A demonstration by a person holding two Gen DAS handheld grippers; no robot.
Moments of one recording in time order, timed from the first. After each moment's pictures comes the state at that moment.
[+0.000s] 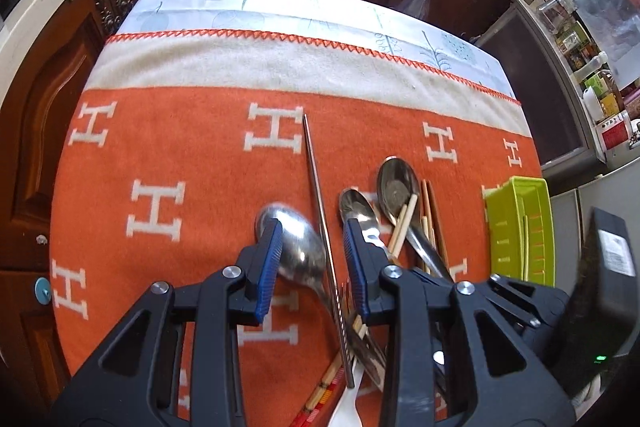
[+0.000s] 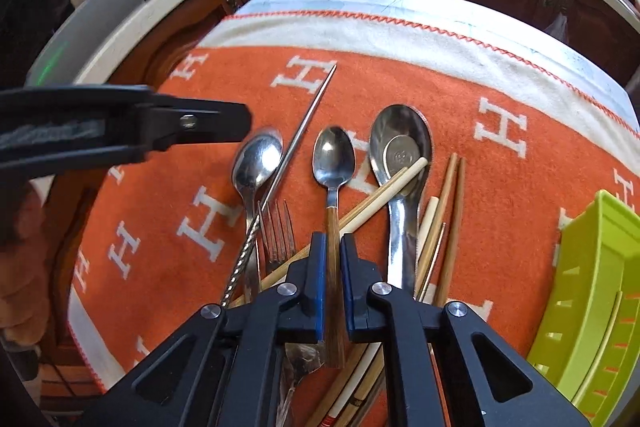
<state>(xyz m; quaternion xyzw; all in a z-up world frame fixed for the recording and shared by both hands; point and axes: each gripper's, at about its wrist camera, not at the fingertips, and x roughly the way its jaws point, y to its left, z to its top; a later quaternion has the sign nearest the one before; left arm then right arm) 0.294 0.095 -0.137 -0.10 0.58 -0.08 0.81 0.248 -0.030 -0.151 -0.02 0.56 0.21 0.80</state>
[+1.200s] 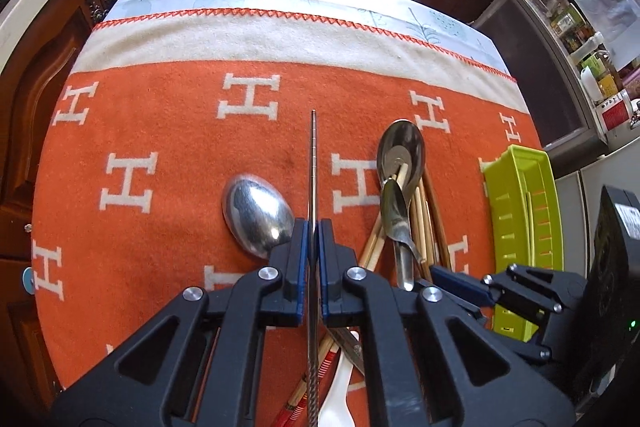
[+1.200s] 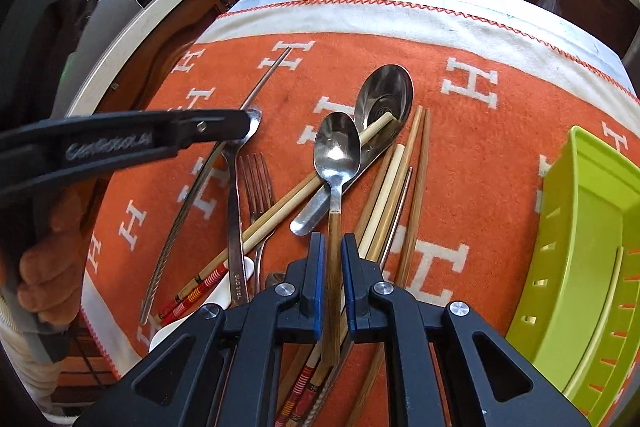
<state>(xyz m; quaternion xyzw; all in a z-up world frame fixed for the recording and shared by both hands) 0.267 0.074 -0.149 -0.09 0.58 -0.09 0.81 0.225 -0.061 -0.155 -0.02 0.59 0.21 0.78</state>
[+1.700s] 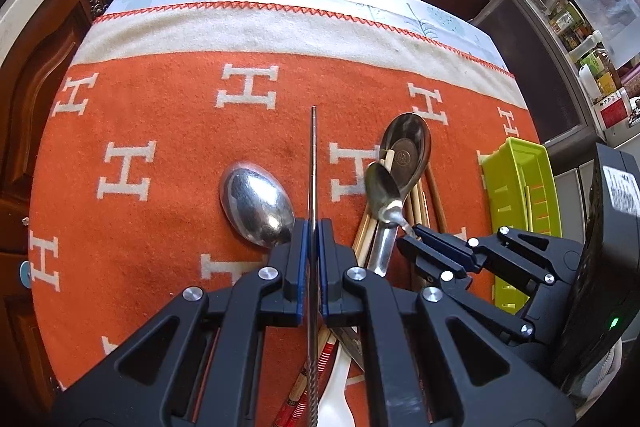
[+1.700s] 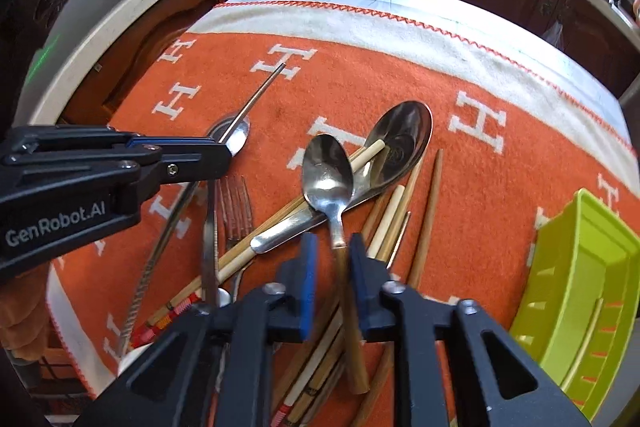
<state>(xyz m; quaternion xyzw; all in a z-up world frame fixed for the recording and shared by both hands) 0.262 0.071 -0.150 -0.09 0.58 -0.09 0.80 0.247 -0.033 -0.162 -0.12 0.56 0.20 0.79</state>
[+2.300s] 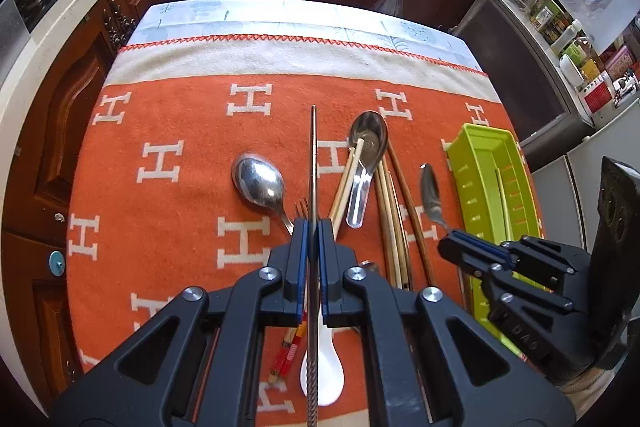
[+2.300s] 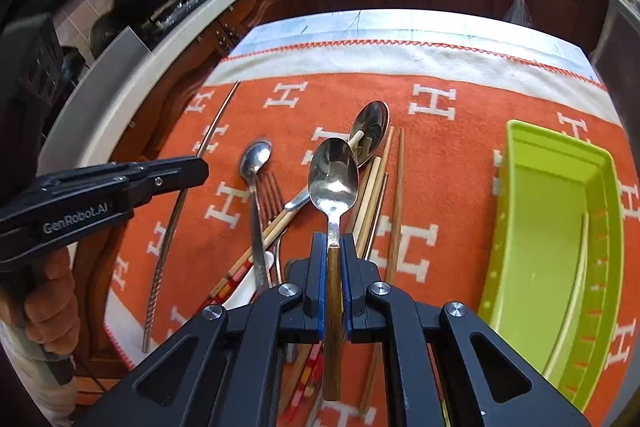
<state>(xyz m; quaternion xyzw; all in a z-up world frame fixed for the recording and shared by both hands) 0.205 0.070 -0.086 -0.06 0.55 -0.10 0.83 0.189 -0.101 -0.099 0.04 0.54 0.19 0.82</state>
